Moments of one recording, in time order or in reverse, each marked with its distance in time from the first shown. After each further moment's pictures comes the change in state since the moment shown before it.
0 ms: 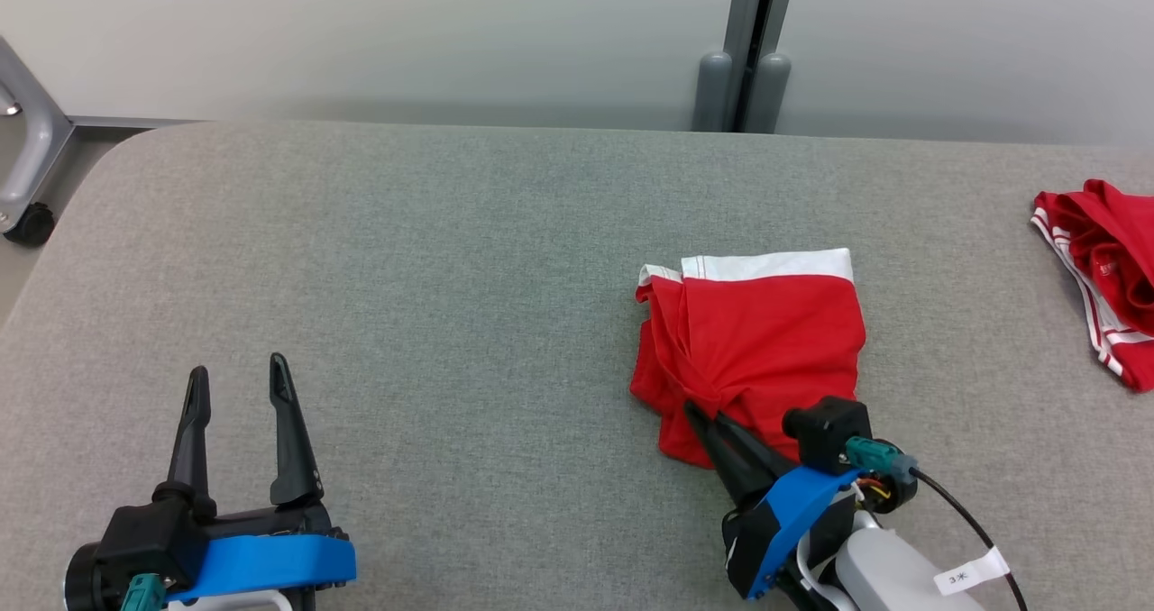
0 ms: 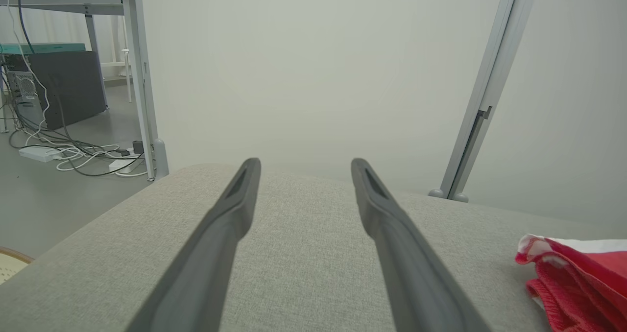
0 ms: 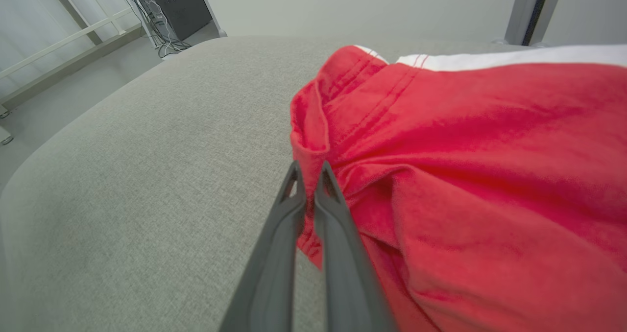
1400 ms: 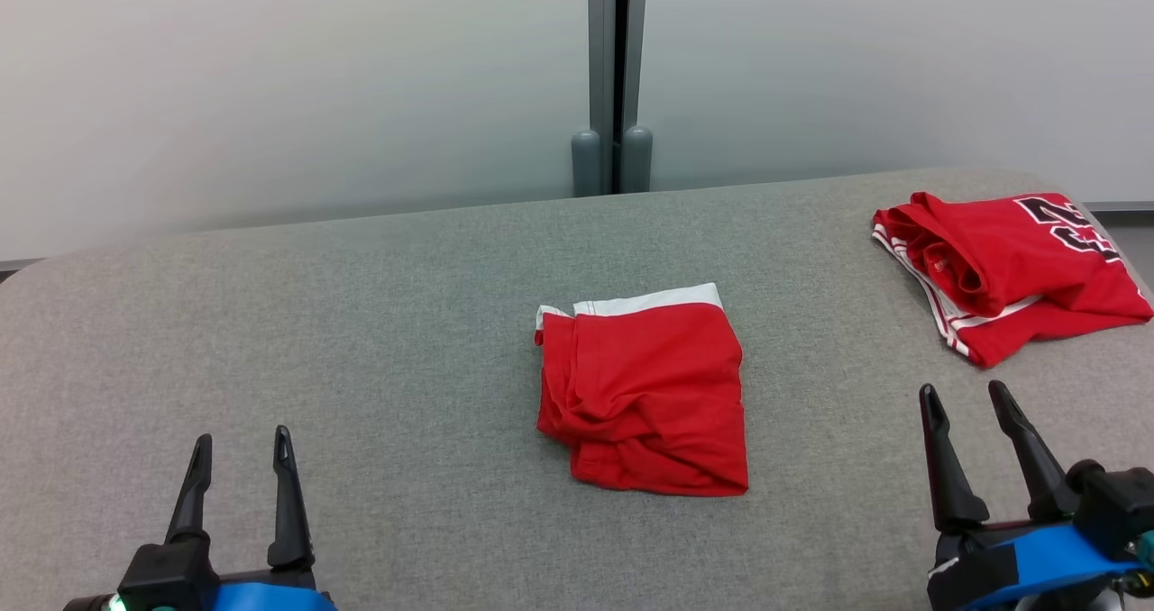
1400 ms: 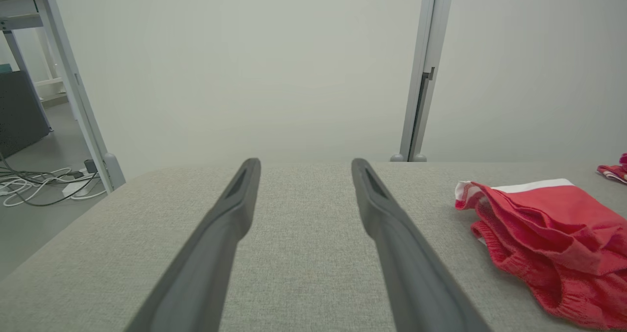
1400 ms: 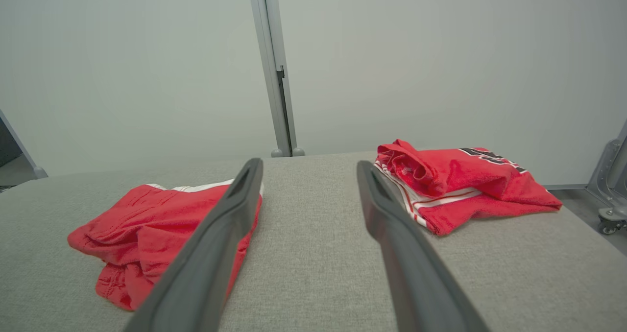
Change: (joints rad) left arm 0.075 0.041 0.012 0.067 0.082 -0.003 0.031; right arm 0.396 0.039 -0.595 -0.532 -0.244 0.000 0.033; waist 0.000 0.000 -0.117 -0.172
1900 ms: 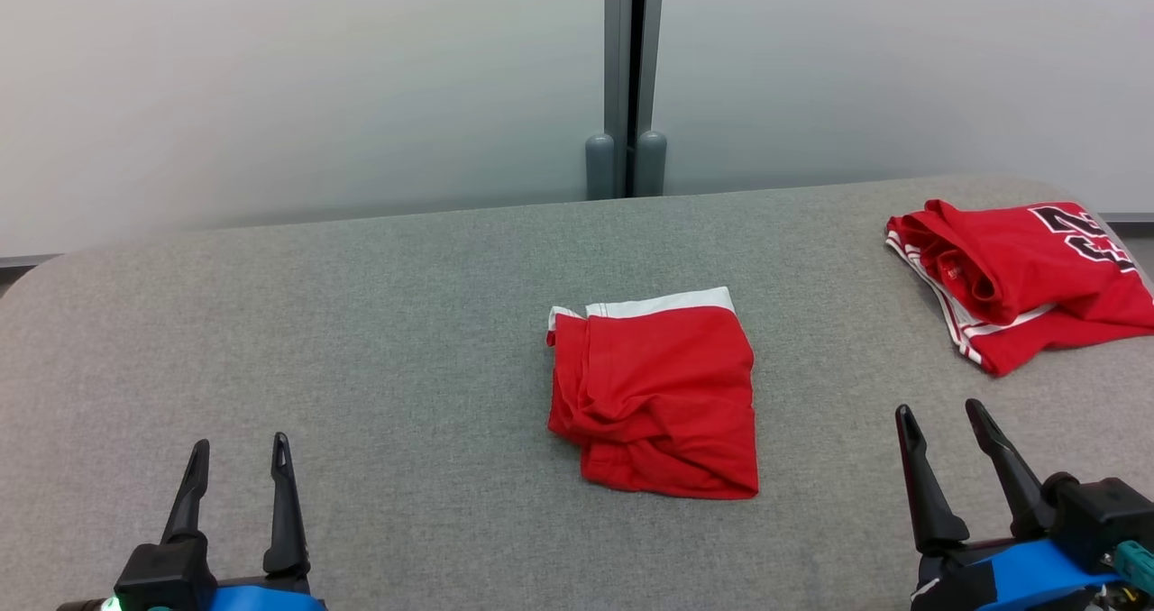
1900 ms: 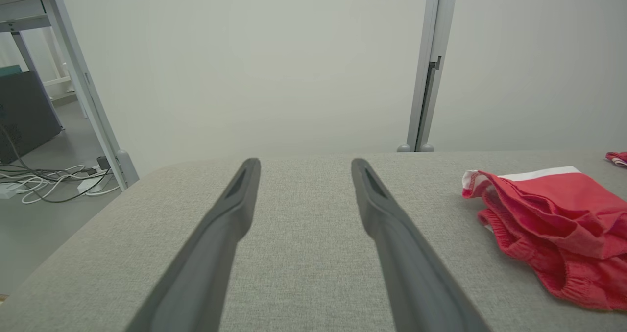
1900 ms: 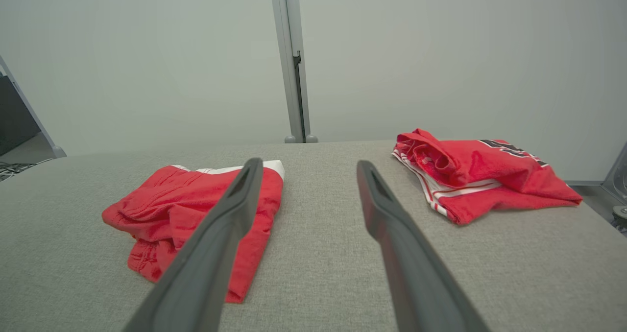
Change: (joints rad) left arm 0.036 0.026 -0.014 -0.071 0.008 0.014 0.079; right arm 0.065 0.041 0.010 -0.100 -0.045 0.000 0.090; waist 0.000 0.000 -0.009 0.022
